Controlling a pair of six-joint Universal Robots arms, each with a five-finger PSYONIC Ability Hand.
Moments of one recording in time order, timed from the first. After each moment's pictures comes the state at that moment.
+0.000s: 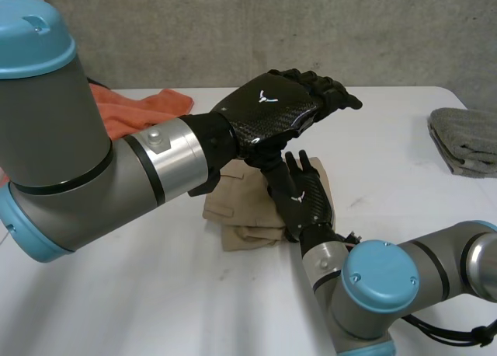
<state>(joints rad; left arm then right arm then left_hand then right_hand) 4.09 -1.92 -1.17 3.04 -0.96 3.33 2.26 -0.91 1.73 -0.83 1.67 2.67 0.19 0.21 0.21 0.20 0.05 0.20 0.21 0.20 0.21 0.05</state>
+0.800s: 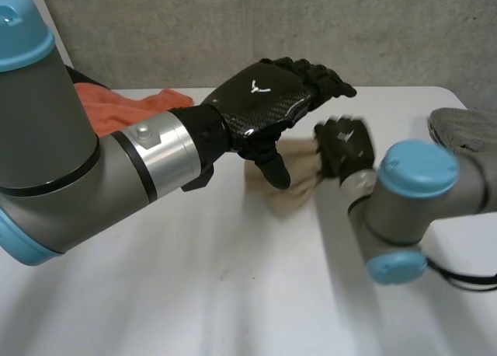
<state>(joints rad) 4.10 -1.87 -1.20 3.05 -0.99 3.32 2.07 -0.96 1.42 -0.46 1.66 2.91 0.19 0.21 0.21 0.20 0.05 1.00 1.12 1.11 1.18 0.86</state>
